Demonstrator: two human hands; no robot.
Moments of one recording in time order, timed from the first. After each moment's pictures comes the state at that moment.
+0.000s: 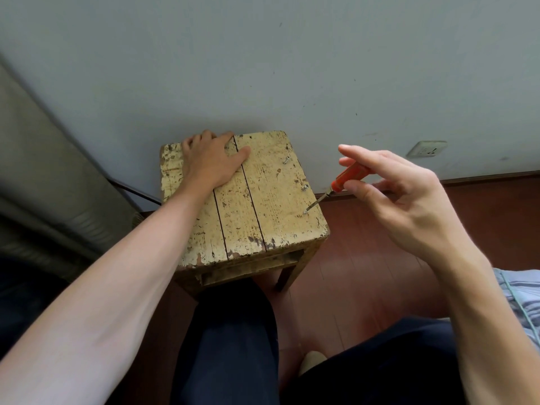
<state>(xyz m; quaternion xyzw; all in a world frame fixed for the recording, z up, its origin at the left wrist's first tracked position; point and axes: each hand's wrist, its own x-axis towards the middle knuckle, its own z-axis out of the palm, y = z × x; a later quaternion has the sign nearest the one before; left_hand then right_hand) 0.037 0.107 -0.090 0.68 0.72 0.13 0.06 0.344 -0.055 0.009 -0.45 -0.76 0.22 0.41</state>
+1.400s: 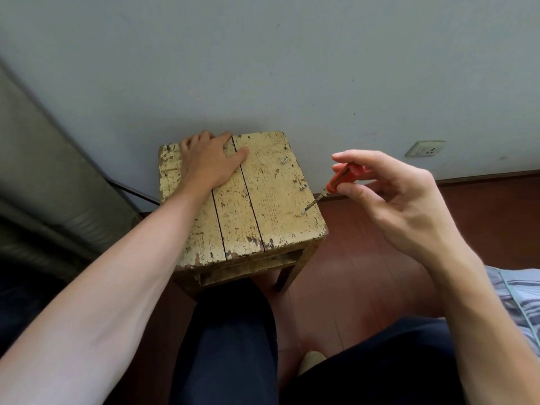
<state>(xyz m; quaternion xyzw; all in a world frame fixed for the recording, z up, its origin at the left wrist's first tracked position) 0.037 0.107 -0.091 0.68 0.72 0.13 0.06 0.341 -0.055 0.005 -0.44 -0.74 0.27 0.43</state>
